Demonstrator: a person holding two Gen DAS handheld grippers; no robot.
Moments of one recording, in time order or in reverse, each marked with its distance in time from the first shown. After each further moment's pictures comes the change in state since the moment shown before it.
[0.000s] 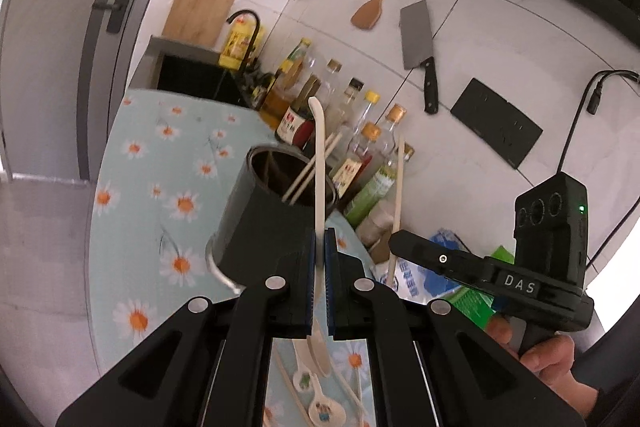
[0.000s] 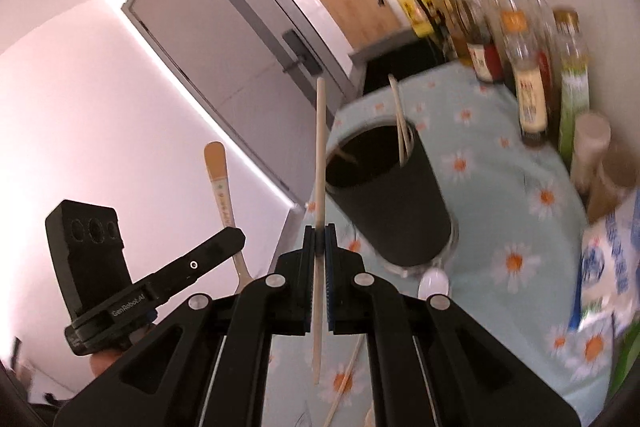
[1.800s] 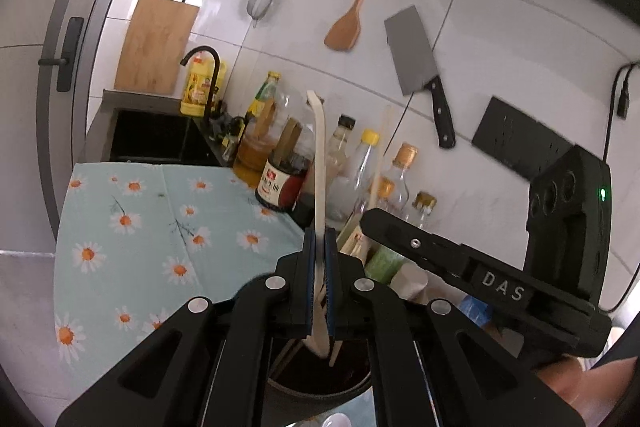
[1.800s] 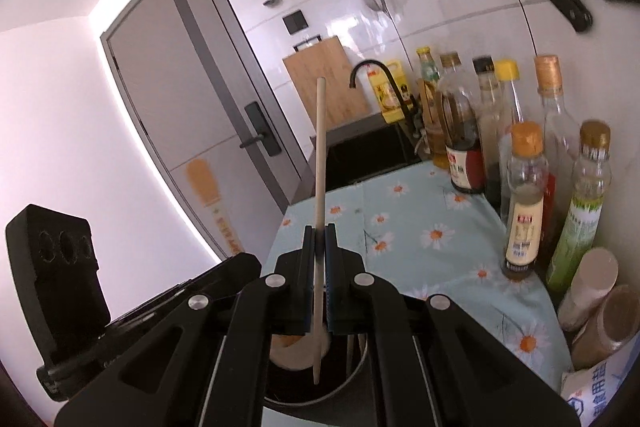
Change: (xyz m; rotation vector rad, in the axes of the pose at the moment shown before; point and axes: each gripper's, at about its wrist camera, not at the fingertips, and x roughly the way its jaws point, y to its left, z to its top) left arm 0.109 0.020 0.072 0.168 -0.081 -0.063; right arm 0.061 -0.036 0.085 -0.070 -0.243 -0.164
